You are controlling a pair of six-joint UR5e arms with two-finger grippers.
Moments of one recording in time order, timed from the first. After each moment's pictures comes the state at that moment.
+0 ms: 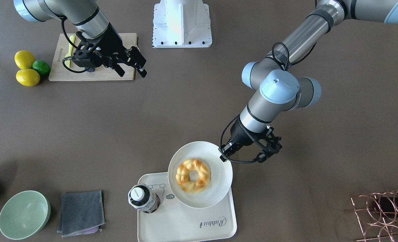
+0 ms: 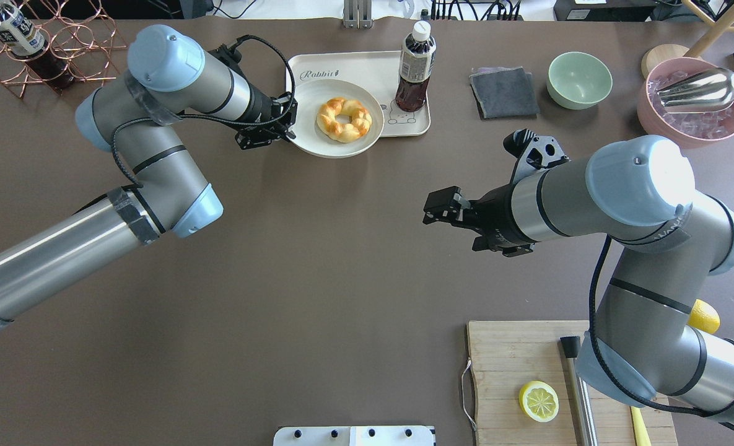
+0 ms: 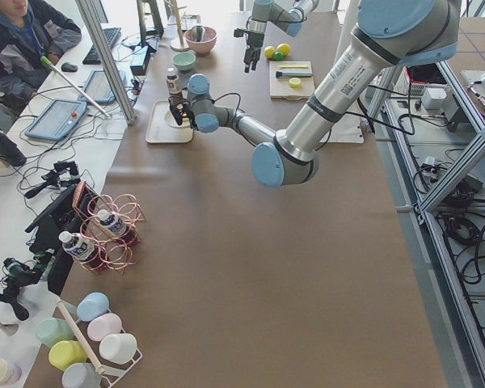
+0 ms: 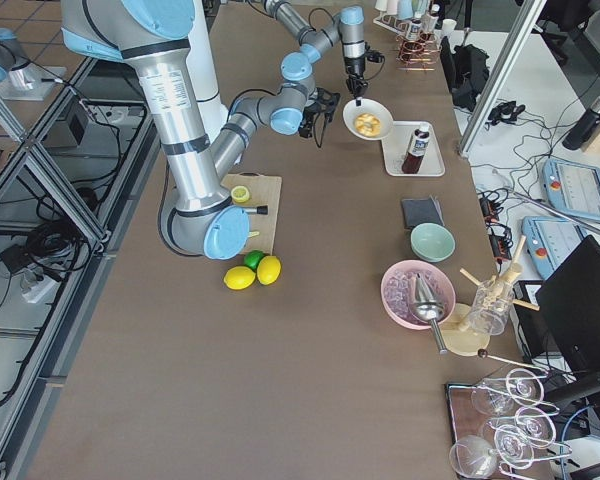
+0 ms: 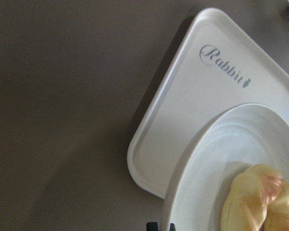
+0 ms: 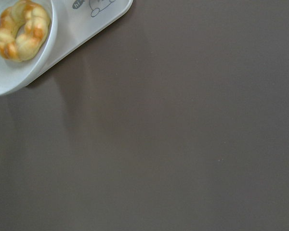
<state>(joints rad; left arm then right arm) -0.79 -2.34 -1.20 -2.27 -1.99 -1.78 0.59 -1.27 2.05 -1.22 1.92 1.67</state>
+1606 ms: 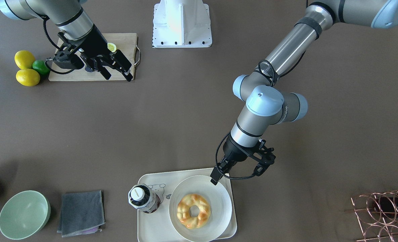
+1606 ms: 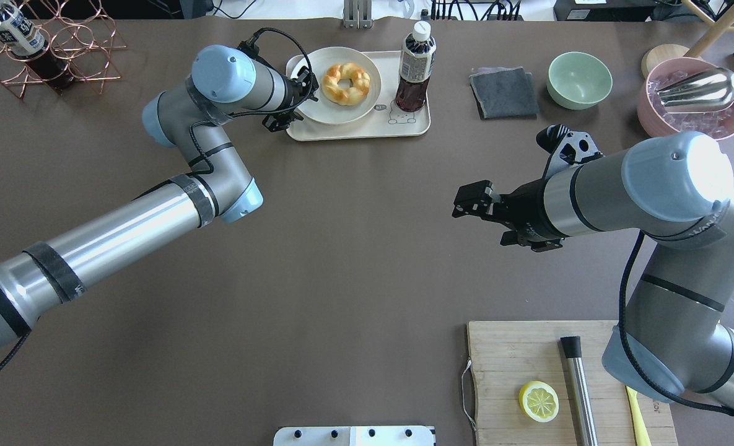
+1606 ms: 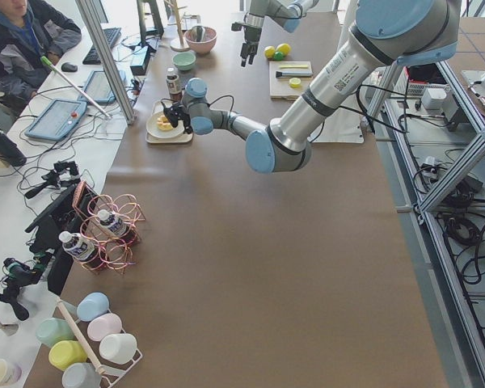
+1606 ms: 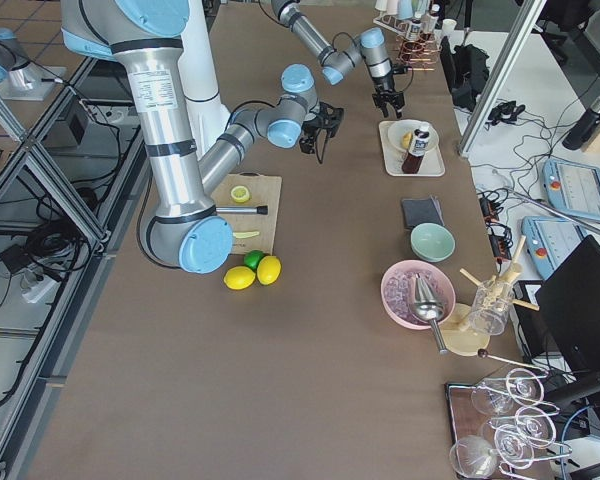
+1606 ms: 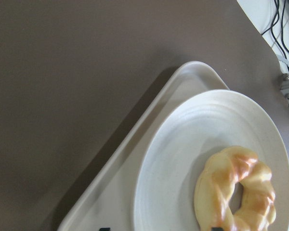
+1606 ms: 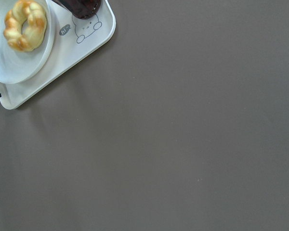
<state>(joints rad) -0.78 -2.43 -1.04 -2.38 -1.86 -1.93 0.64 -1.32 2.07 -1.22 1.94 1.65</state>
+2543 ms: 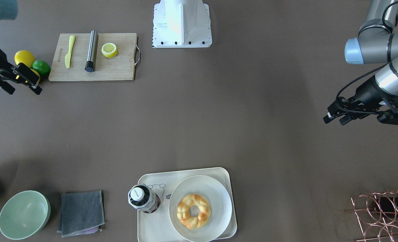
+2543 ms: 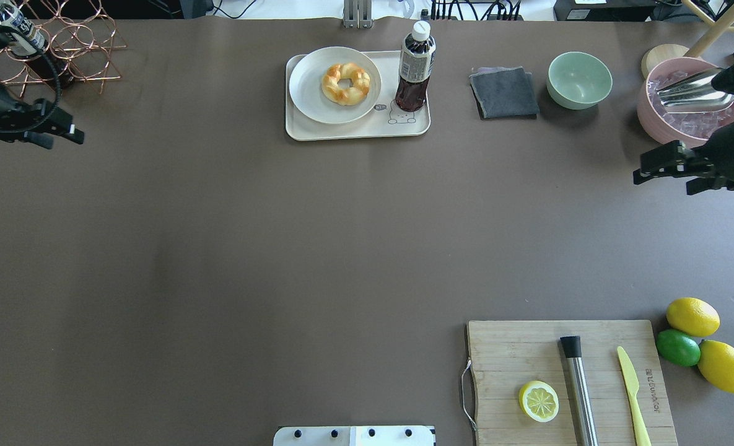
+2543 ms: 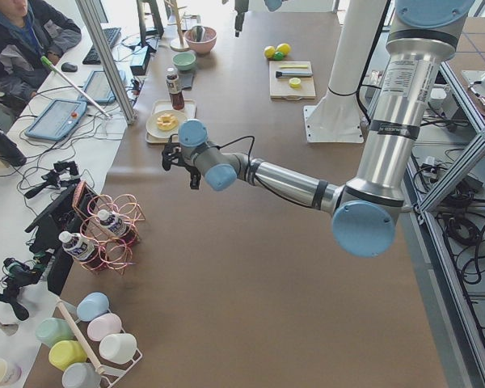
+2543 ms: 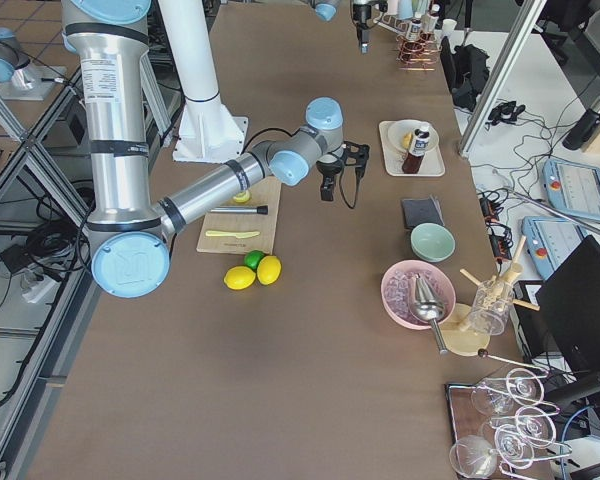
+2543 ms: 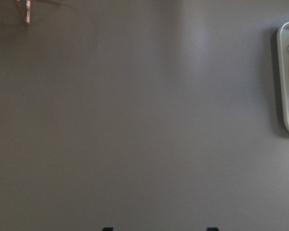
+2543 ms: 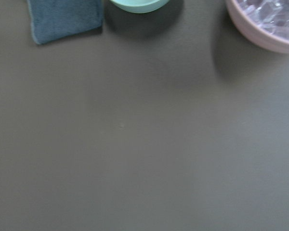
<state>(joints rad) -1.15 -1.77 -1.63 -2.12 -2.39 -0.85 1.06 -1.58 2.03 -1.33 2.24 0.95</state>
